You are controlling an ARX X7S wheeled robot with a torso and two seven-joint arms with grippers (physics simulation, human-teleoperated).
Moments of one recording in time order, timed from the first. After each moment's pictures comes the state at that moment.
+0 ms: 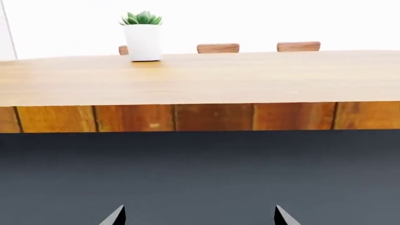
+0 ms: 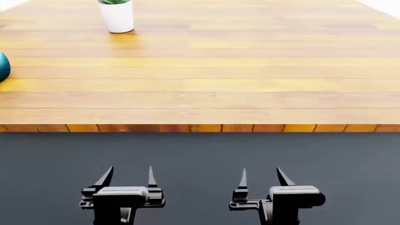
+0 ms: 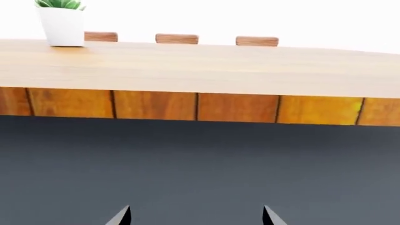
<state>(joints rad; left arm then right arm) 0.00 -0.11 0.11 -0.03 -0.09 0.08 -0.13 0.01 0.11 -0.14 0.02 0.08 -0.04 0.14</state>
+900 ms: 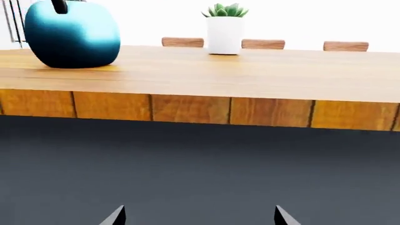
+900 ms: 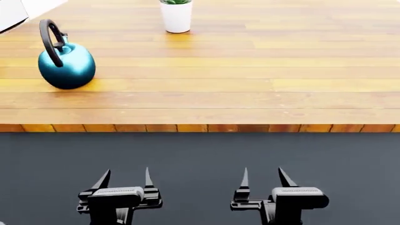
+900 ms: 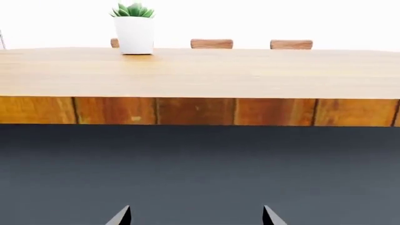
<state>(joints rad) 0.01 -0.14 0.13 -0.01 -0.16 0.07 -0.18 0.00 0.14 -0.17 0.02 0.13 -0.07 0.17</state>
